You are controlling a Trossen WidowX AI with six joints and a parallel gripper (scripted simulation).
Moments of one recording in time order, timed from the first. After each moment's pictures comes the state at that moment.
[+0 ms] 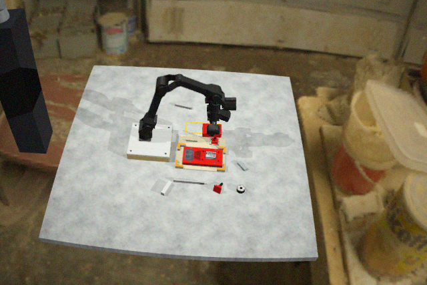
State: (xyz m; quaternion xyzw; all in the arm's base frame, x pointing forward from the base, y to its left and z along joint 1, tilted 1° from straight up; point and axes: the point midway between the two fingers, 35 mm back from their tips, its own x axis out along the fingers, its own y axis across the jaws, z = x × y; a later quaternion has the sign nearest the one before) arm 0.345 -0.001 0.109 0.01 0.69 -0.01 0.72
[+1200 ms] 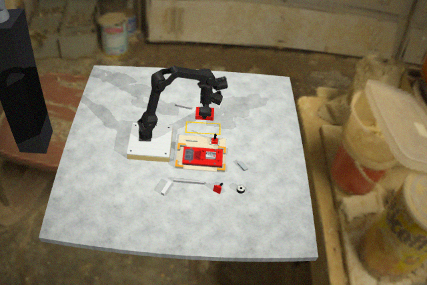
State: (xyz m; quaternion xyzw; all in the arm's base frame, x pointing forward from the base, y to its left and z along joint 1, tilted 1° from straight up) arm 0.311 0.118 0.109 0.02 0.69 -0.02 0.72
